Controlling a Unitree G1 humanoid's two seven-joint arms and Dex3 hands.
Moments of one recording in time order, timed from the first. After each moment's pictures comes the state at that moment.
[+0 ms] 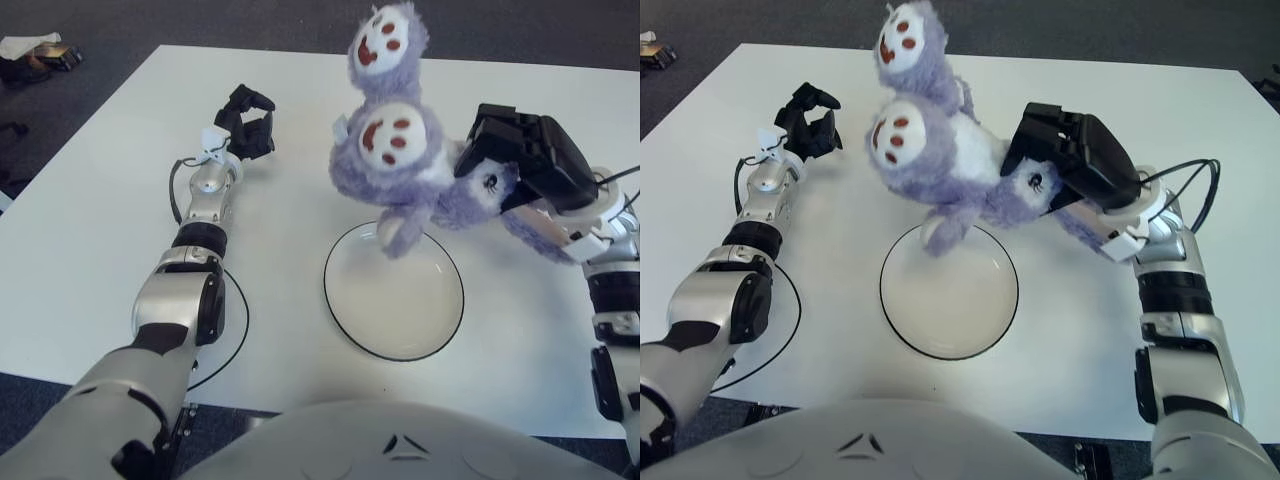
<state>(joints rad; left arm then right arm) -0.78 0.21 0.15 1.04 -0.04 -0.50 -0.16 -0.38 -0.64 -0.07 0.28 -0.22 -1.27 0.20</state>
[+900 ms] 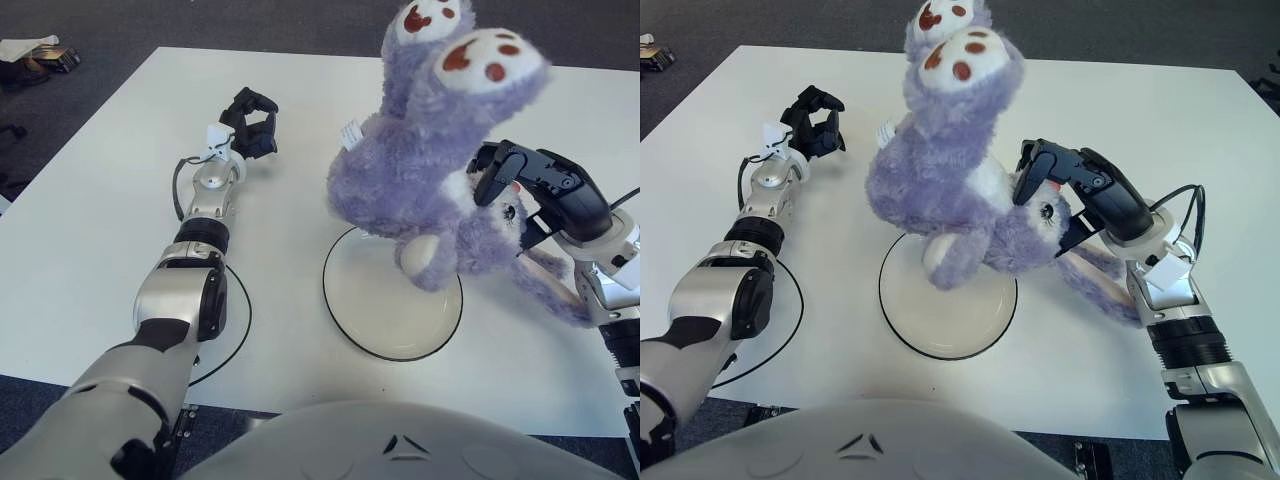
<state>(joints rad) -0.81 0.20 0.15 1.05 -0.03 -0.42 -0.13 -0.18 -0.72 0.10 0.06 0.36 -1.02 0.44</state>
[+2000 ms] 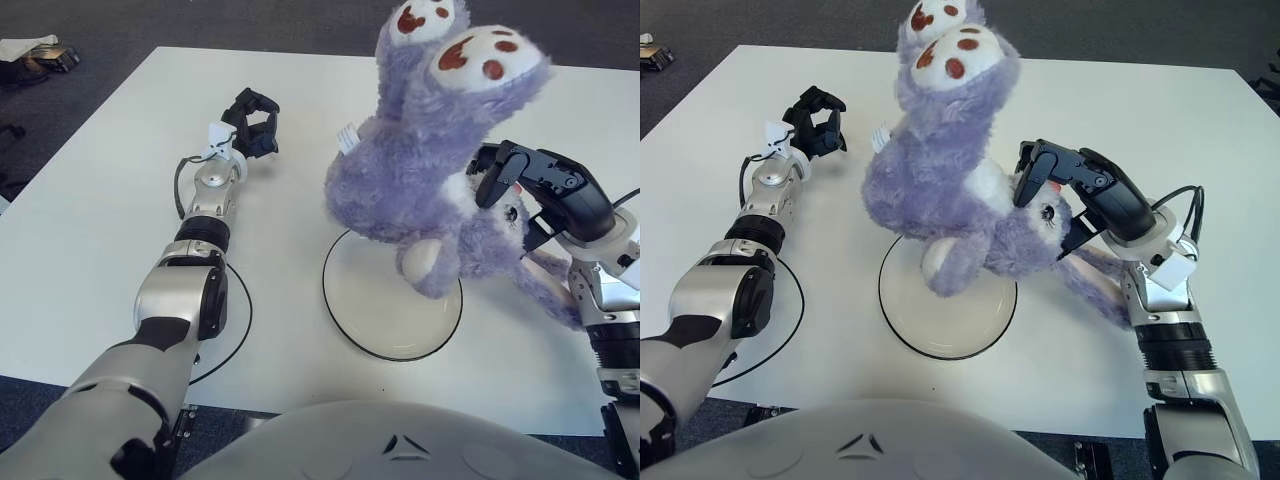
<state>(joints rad) -0.81 0.20 0.14 1.05 -0.03 -0.40 -0.13 -0.17 -0.61 -0.02 0.01 0.40 -0.94 0.61</state>
